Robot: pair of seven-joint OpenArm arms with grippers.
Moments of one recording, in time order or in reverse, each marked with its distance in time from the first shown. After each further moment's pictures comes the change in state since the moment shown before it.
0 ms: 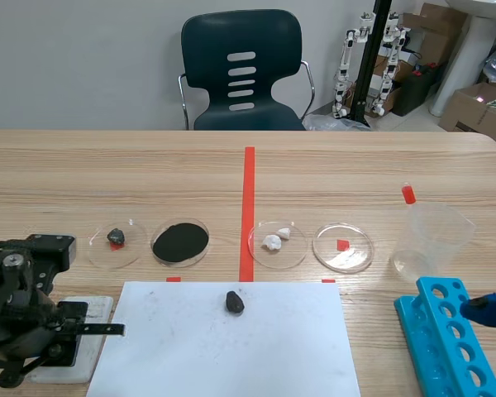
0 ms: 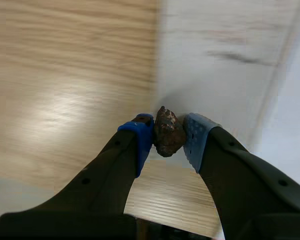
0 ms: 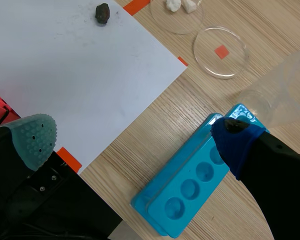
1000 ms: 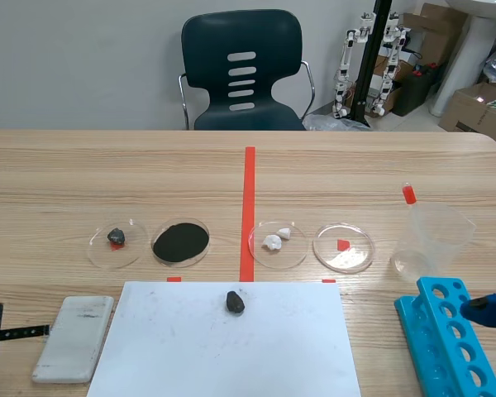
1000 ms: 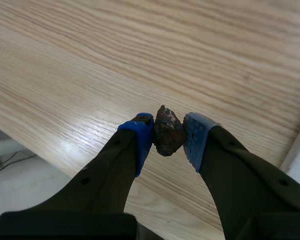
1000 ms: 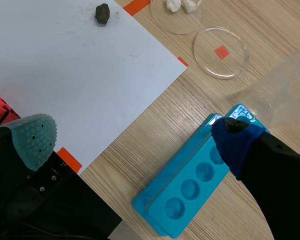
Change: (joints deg) left arm 10.2 -4.2 -6.7 3.6 -2.2 8.8 -21.4; right arm 0.0 0.0 0.0 0.0 0.0 0.0 0.0
